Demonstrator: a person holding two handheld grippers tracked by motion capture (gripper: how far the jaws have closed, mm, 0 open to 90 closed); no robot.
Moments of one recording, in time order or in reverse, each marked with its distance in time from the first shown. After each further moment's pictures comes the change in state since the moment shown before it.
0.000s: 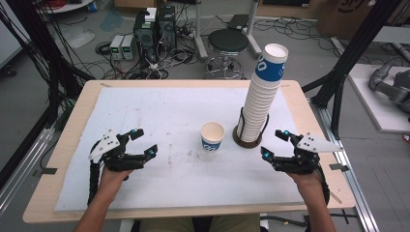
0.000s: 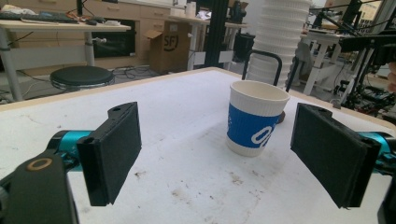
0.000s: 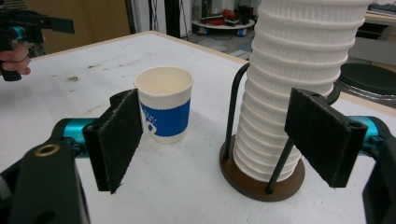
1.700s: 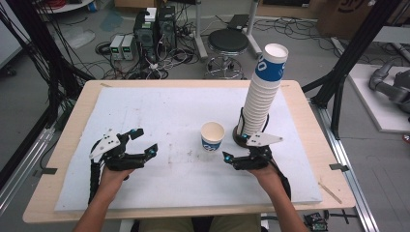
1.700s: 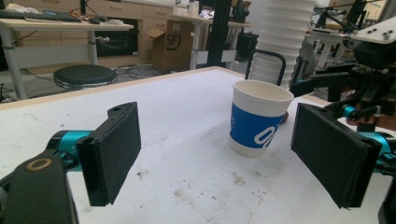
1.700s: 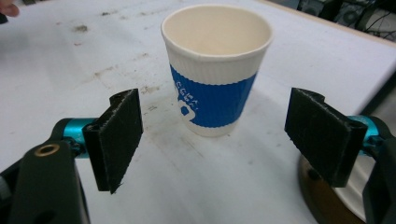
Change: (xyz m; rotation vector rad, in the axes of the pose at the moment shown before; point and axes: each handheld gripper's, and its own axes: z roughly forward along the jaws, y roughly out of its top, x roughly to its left) left arm 0.001 0.000 0.000 0.001 0.019 -0.006; right arm 0.031 -0.024 0.103 0.164 0.119 -0.045
